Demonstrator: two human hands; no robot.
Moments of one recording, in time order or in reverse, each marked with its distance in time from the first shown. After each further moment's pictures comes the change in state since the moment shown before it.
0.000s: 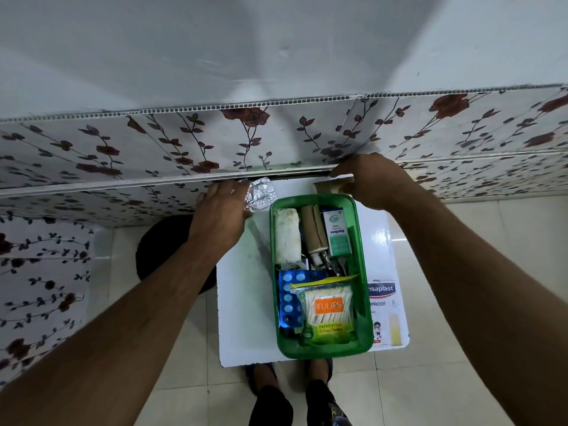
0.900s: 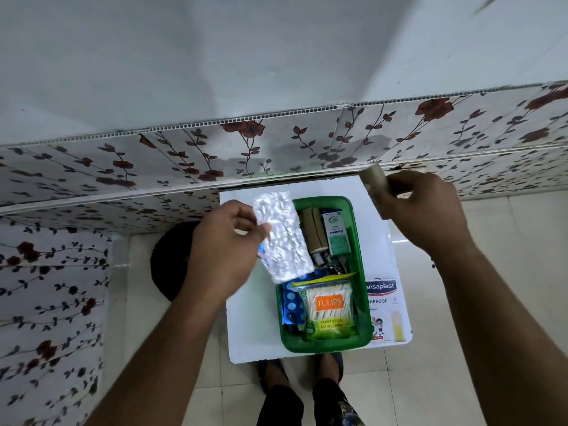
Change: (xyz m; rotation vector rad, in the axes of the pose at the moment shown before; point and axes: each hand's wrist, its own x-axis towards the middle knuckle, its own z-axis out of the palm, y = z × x) left_hand -0.072 0.069 -0.106 -0.862 0.007 -0.479; right_hand -0.098 -0.002 -0.020 0.465 0.408 0.317
